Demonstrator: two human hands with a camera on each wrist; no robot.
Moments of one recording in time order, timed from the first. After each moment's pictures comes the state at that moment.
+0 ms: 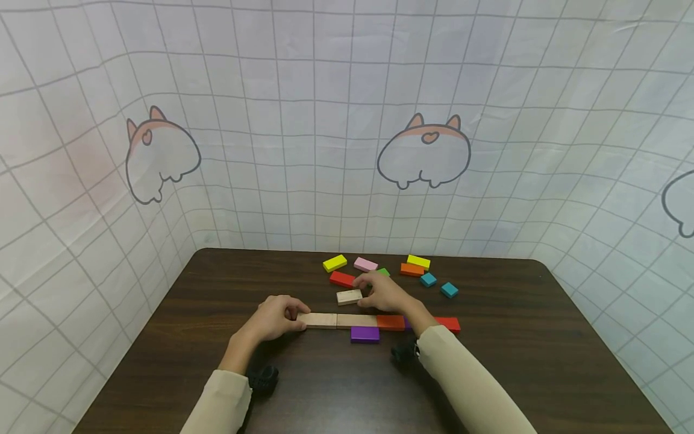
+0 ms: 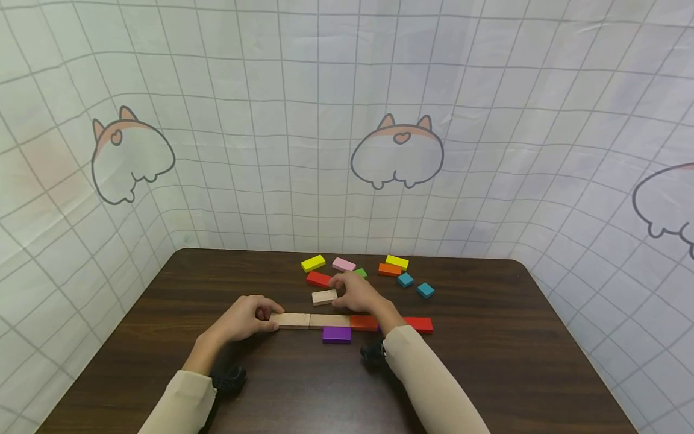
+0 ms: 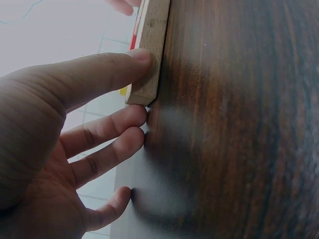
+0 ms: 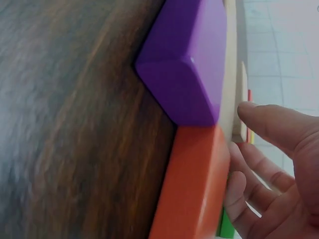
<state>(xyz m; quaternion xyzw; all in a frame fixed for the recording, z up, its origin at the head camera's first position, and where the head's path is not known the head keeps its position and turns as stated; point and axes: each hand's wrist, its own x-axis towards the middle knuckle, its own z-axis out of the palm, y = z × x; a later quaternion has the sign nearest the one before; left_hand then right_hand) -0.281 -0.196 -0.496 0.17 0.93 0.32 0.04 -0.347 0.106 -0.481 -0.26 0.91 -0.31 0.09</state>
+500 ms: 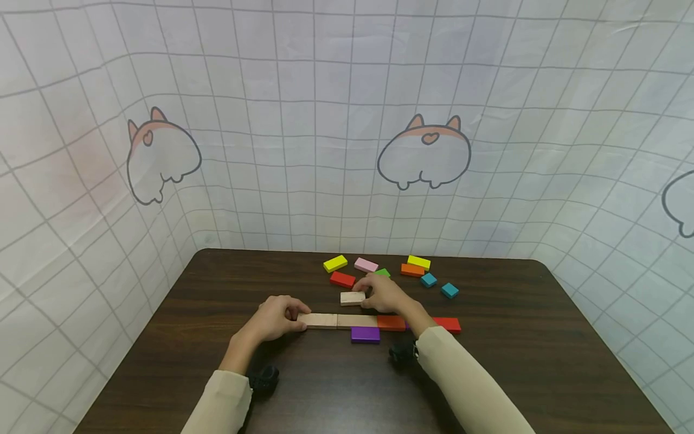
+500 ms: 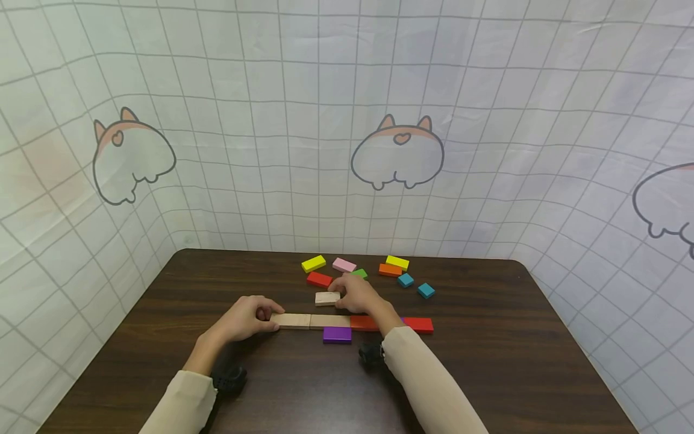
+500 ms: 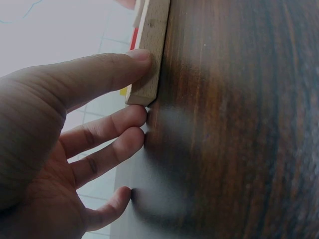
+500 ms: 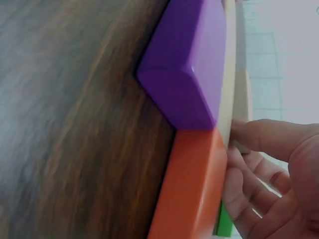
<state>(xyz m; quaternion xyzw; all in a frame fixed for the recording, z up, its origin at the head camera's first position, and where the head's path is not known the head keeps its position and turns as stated) -0.281 -0.195 -0.494 0.17 0.93 0.32 0.04 -0.344 0.102 -0.481 -0.23 0.93 -0.28 0.08</state>
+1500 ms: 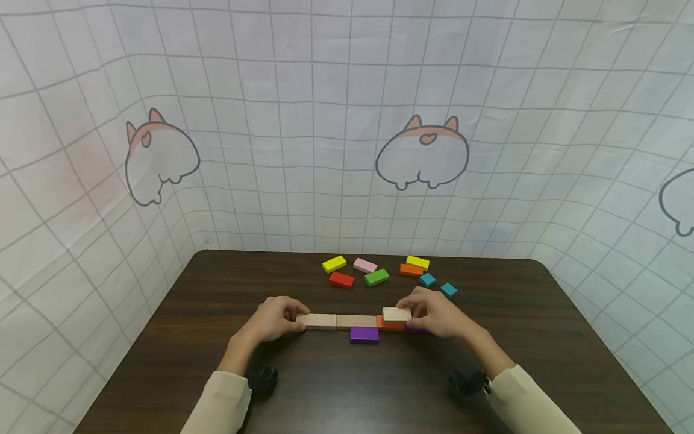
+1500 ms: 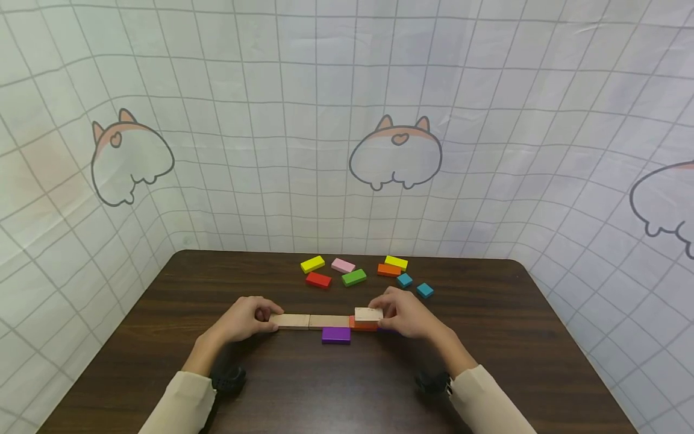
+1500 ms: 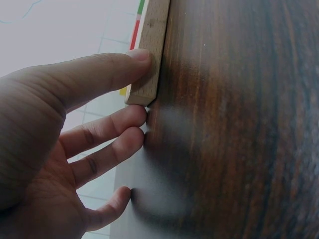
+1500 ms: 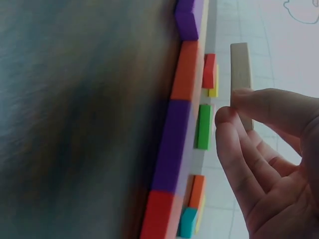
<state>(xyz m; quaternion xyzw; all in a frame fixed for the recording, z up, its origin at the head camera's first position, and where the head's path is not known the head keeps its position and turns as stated) -0.281 -0.195 -0.495 0.17 0.93 0.32 0.04 -0.280 0.211 -0.462 -0.29 0.90 -0.32 0.06</state>
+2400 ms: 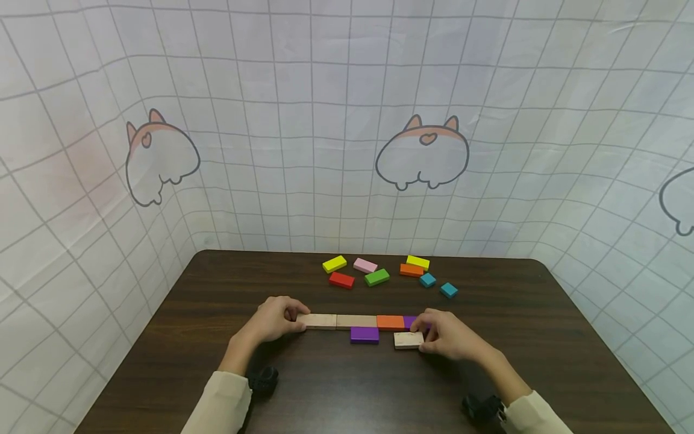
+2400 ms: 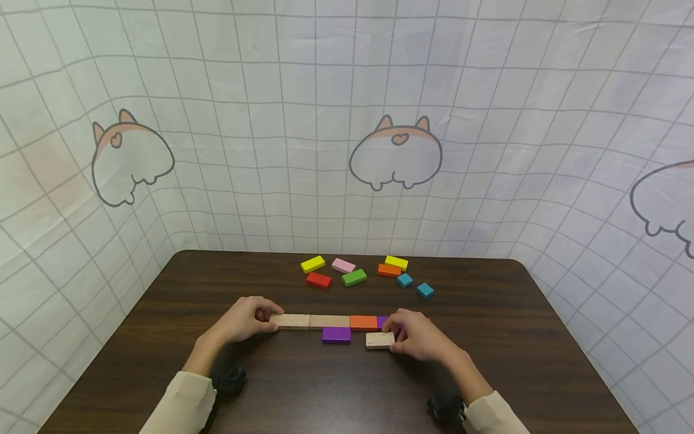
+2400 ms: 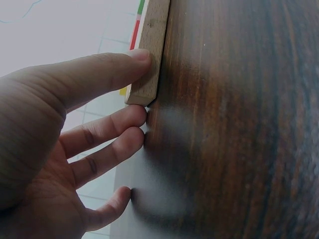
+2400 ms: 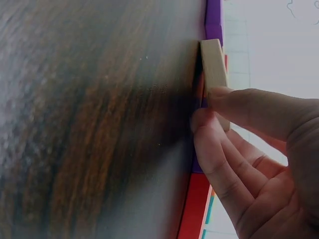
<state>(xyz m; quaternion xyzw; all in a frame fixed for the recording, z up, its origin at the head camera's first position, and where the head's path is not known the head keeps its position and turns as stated) -0.279 -0.194 -0.494 0.17 0.93 0.32 0.04 -0.251 0.227 -0.477 -0.29 0.90 -0.31 0.10</state>
